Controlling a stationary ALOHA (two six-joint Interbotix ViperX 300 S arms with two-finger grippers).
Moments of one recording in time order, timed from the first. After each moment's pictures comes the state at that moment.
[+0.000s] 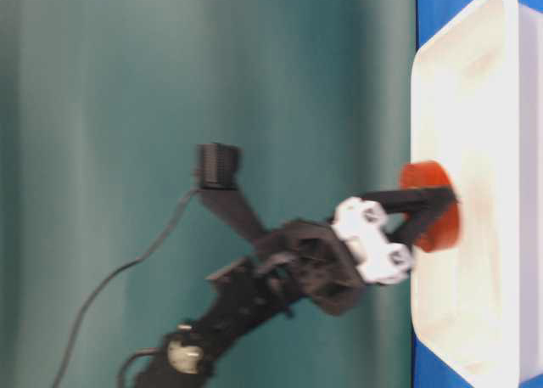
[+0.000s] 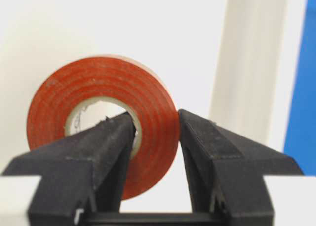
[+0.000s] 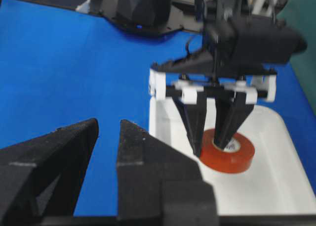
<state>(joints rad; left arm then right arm) 0.22 0.22 0.39 0.10 0.35 -0.04 -0.02 -0.83 1.18 -0.01 -0.27 -0.01</state>
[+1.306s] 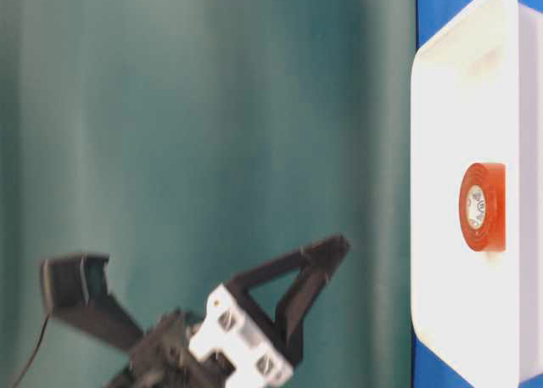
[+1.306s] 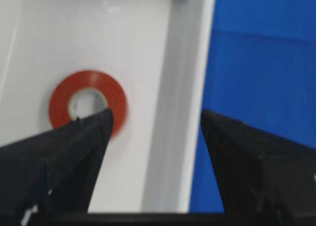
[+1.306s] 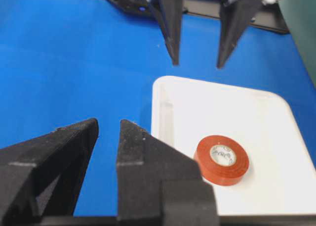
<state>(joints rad) 0.13 -0.15 0.59 0.07 0.30 -0.05 -0.02 -0.80 1.18 -0.01 -0.26 -0.01</state>
